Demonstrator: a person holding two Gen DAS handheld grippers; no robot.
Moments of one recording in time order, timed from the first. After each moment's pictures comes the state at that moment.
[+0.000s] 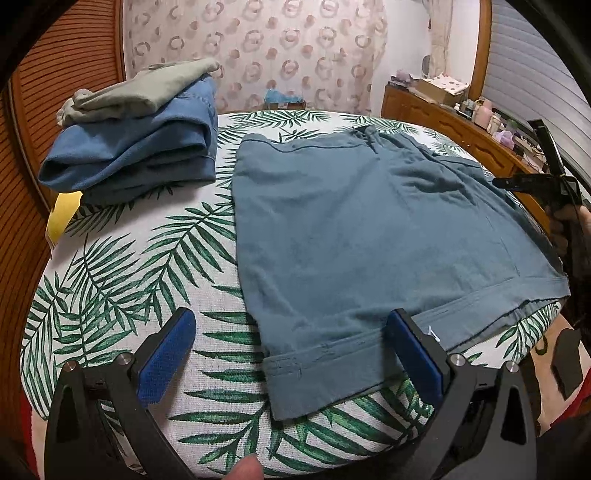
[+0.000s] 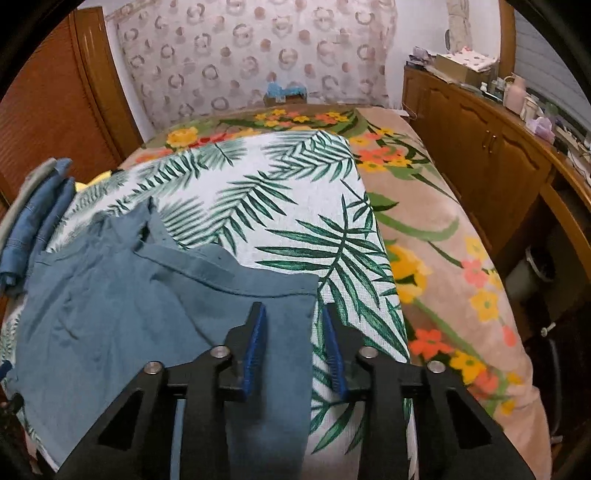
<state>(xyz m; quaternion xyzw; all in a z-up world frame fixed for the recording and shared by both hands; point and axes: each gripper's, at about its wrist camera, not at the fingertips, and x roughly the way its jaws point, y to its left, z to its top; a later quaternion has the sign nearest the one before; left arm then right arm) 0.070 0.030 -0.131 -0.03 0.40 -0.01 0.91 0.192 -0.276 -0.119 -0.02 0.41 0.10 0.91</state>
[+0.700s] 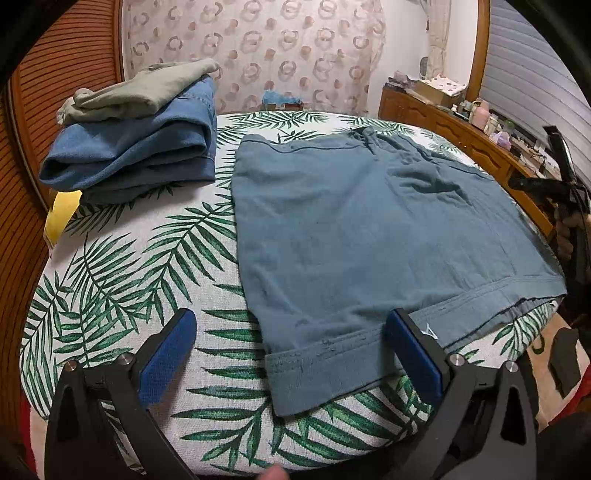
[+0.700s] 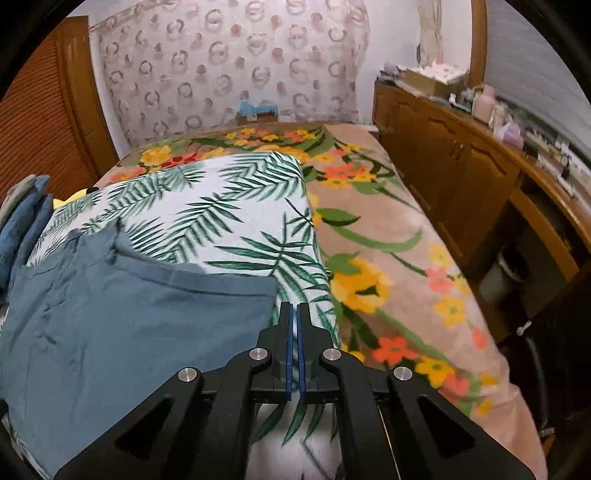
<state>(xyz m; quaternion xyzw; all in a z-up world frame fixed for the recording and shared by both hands) 0.067 0.033 -0.127 -0.04 0.40 -0.02 0.91 0.153 -0.292 -0.089 -0.02 0.37 0.07 0.93</state>
